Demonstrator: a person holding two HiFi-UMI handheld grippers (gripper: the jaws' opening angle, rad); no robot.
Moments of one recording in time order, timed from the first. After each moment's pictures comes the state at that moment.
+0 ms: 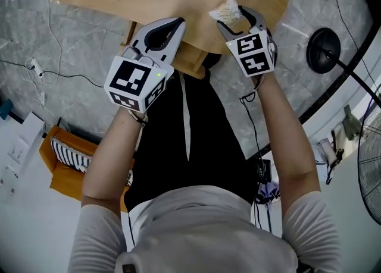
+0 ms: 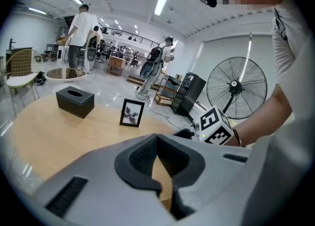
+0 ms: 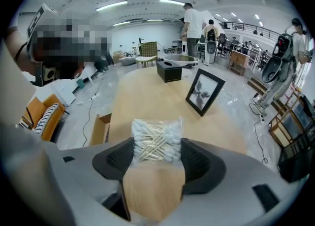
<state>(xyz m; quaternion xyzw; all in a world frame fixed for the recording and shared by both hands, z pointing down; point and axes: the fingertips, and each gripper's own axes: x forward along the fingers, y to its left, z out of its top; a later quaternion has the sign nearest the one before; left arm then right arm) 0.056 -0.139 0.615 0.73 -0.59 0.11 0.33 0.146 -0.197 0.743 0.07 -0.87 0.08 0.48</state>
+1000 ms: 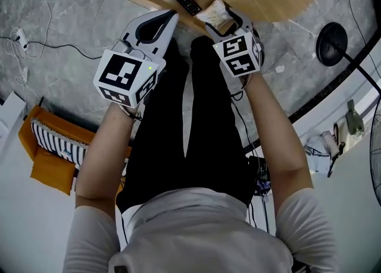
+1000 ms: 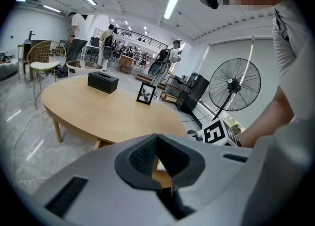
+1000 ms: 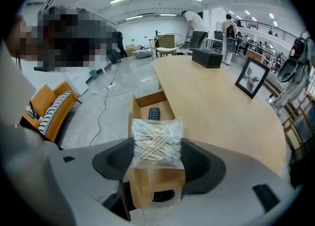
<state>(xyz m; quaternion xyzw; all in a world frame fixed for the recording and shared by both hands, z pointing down) 0.036 0.057 0.677 0.70 -0.62 0.09 0.35 0.136 0.028 0.821 0.01 -0.86 0.07 0.50</state>
